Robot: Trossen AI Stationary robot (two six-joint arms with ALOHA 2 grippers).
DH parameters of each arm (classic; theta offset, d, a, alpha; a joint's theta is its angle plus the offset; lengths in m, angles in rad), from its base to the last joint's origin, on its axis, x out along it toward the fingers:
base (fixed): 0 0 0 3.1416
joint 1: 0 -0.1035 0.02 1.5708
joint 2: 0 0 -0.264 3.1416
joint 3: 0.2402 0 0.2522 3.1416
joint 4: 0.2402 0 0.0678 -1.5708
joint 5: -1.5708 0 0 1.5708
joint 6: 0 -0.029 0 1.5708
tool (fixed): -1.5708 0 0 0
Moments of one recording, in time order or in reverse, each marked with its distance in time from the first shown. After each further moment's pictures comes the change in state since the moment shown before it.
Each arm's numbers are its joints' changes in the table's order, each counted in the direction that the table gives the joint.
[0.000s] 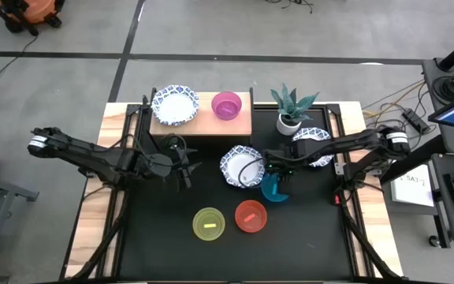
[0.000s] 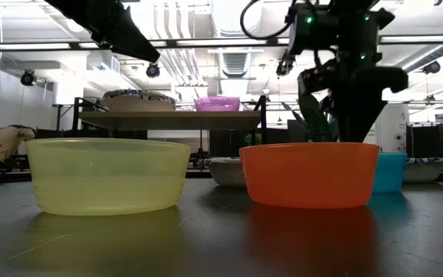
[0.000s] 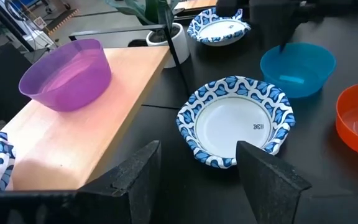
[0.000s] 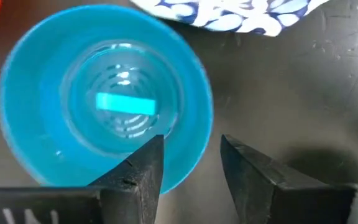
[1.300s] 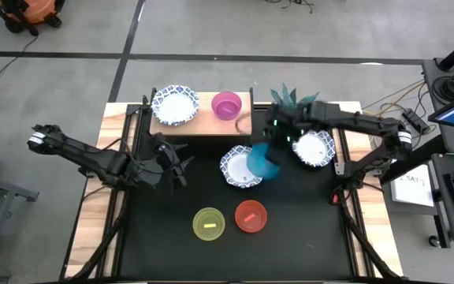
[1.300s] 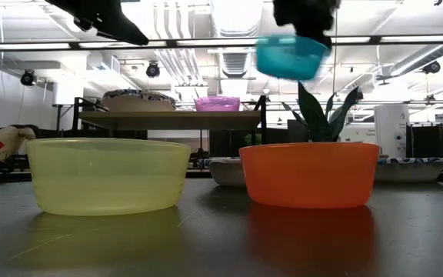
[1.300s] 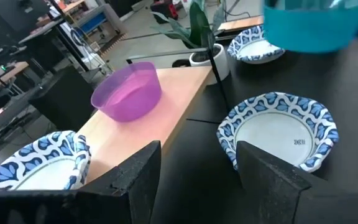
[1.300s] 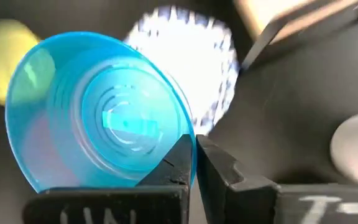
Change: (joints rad) left arm 0.112 -0.063 -0.001 0.035 -0.281 -0.009; right arm 0.188 -0.039 0.505 0.246 -0.104 -0.161
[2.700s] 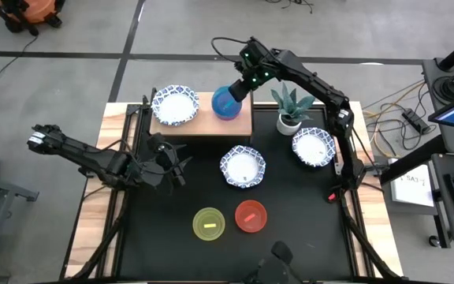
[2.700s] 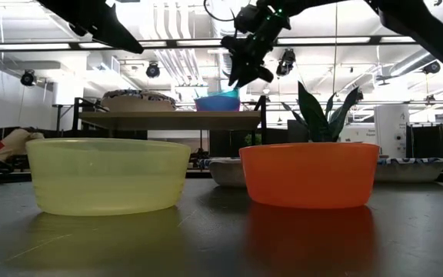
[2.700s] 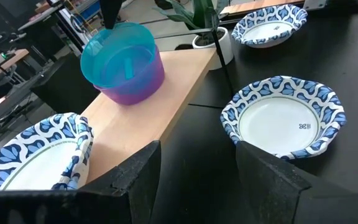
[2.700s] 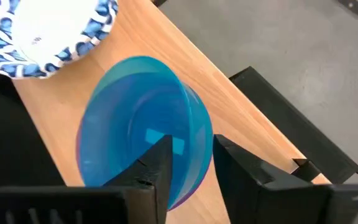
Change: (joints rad) left arm 0.002 -0.004 -0.002 0.085 0.000 0.061; right arm 0.399 0.632 0.849 -0.005 -0.081 0.081
